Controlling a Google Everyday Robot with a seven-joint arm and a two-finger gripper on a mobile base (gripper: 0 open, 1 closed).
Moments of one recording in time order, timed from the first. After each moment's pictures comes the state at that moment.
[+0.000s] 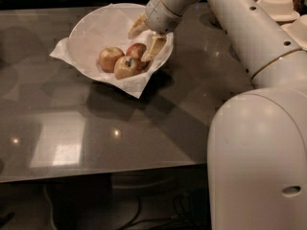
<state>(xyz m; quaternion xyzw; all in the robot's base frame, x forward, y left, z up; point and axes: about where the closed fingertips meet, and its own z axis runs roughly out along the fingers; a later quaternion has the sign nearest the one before) 0.696 0.021 0.904 -0.84 0.44 0.08 0.30</state>
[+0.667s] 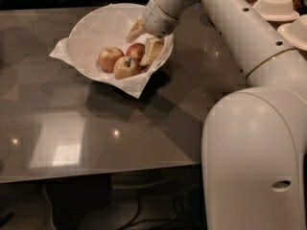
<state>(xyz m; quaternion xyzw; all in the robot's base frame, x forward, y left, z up) 0.695 0.025 0.893 -0.85 0.44 0.09 0.28</state>
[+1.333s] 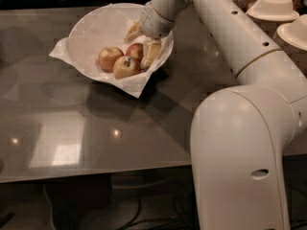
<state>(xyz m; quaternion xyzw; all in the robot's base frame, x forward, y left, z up) 0.706 0.031 0.877 -0.85 0.44 0.10 0.27</state>
